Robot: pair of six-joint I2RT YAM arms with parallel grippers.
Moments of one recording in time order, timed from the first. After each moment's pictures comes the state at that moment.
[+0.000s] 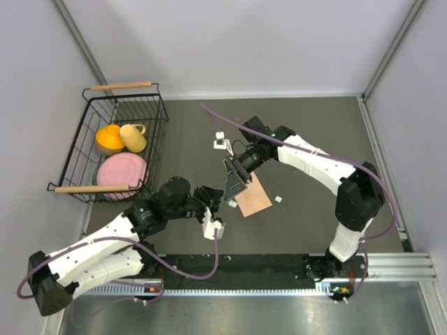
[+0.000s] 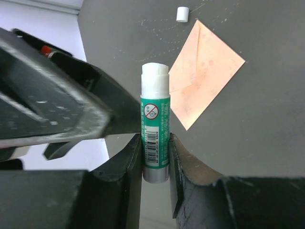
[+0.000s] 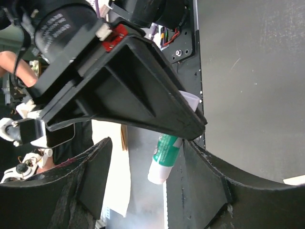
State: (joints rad) left arm -0.88 0.81 0.64 -0.32 0.31 1.29; right arm 0.73 1.74 1.50 -0.87 -1.15 -0.05
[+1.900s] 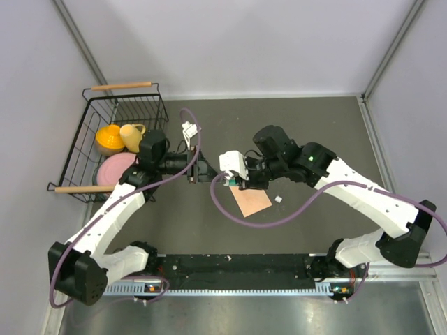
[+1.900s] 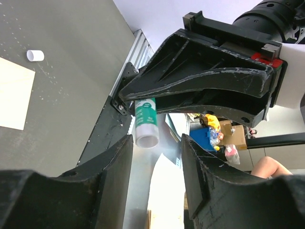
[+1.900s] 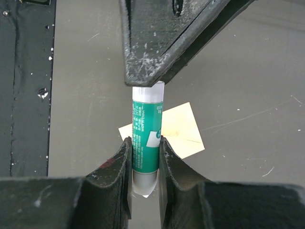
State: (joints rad) left arm -0.37 1.09 0.89 -0.09 1.11 -0.79; right arm 0.93 1.35 1.45 -0.88 -0.36 -0.67
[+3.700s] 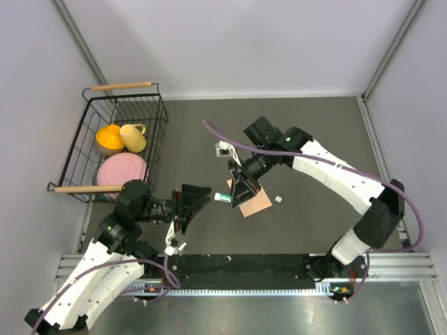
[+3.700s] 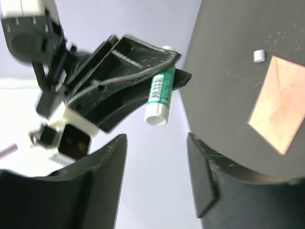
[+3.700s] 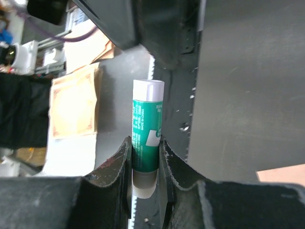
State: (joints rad) left arm -0.54 0.50 0.58 -0.32 0.96 1.74; right arm 0.81 1.58 1.53 -1.01 -1.04 -0.30
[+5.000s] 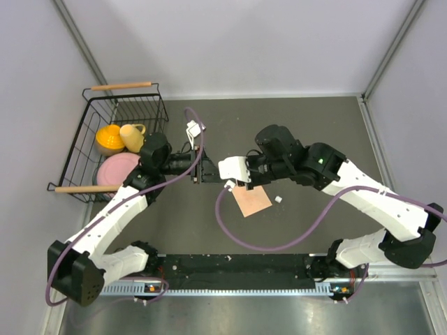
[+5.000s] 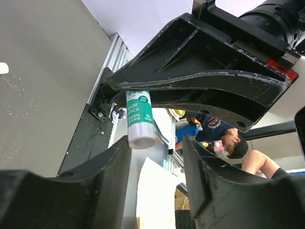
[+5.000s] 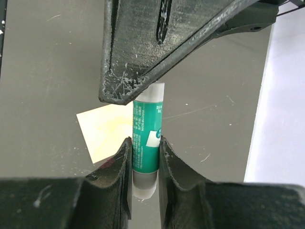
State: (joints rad) left arm -0.45 1.08 0.85 0.13 1.10 -0.98; right arm 1.00 1.33 1.54 -0.93 -0.18 -0.85
